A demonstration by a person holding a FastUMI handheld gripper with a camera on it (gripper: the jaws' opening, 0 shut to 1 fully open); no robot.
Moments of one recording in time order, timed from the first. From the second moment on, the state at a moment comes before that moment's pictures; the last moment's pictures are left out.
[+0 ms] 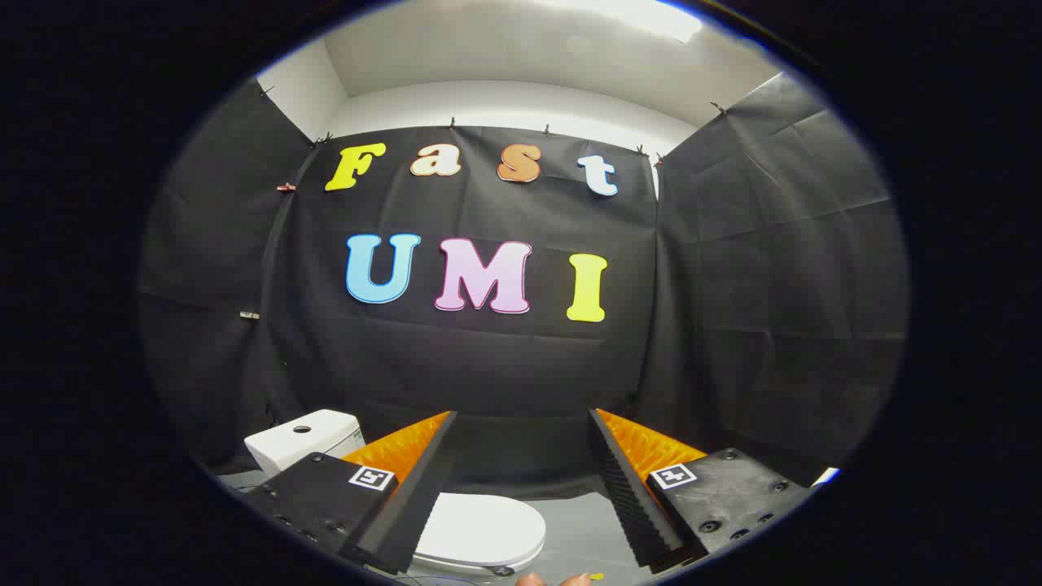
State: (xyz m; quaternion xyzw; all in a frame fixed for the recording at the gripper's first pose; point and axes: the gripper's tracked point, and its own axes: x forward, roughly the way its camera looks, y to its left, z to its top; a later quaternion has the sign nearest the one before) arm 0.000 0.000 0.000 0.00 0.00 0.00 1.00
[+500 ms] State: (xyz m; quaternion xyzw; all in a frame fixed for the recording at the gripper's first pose) arm 0.000 0.004 0.004 -0.01 0.00 0.00 1.00
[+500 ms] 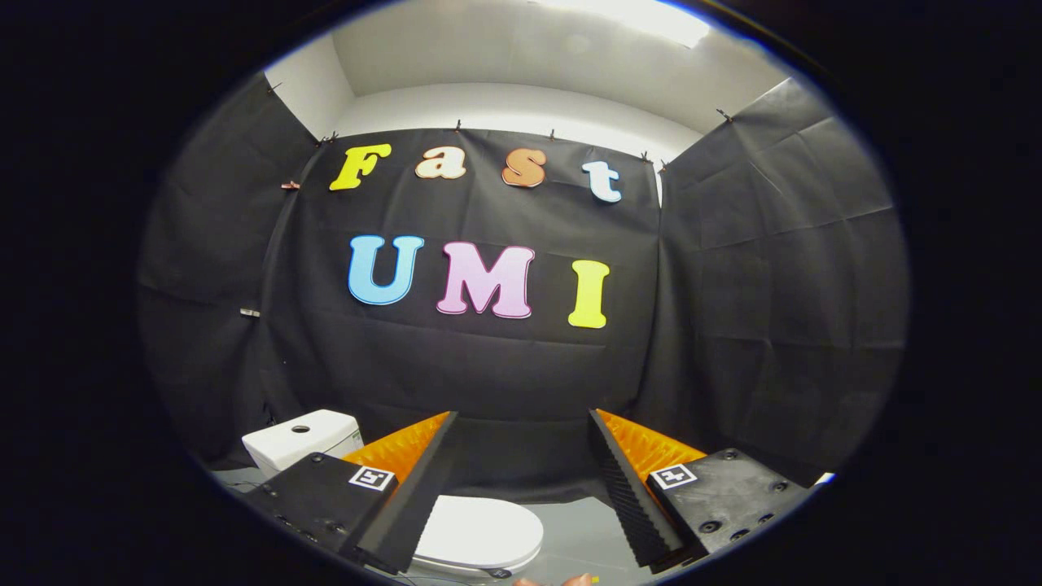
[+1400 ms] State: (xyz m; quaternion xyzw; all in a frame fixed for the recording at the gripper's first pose) arm 0.017 -0.007 -0.023 -0.01 -0.02 0.01 1.00
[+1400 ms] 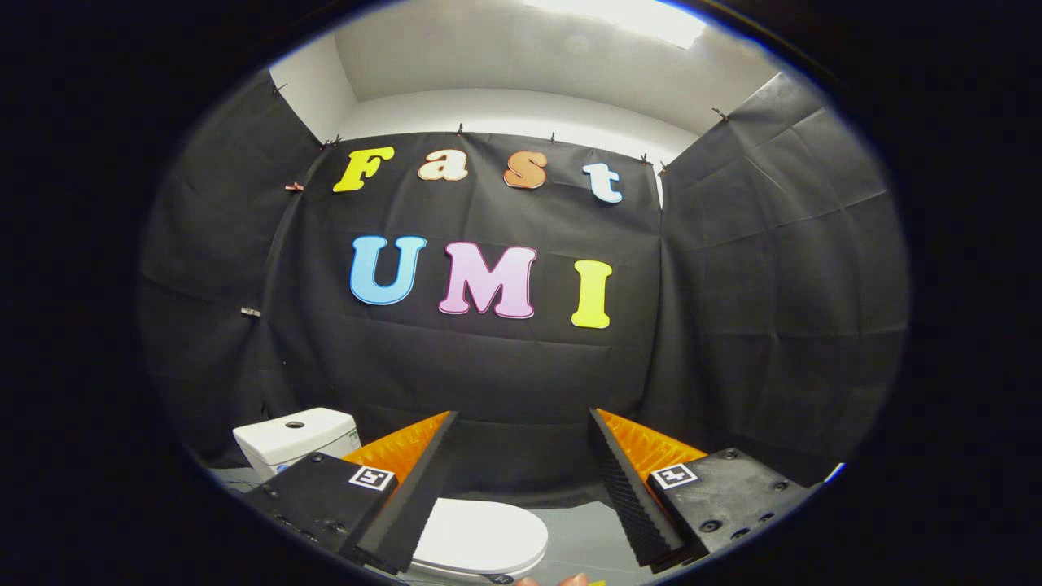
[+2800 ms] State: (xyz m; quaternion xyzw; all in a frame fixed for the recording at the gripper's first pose) arm 0.008 -0.023 -0.360 0.20 0.18 0.08 0.96
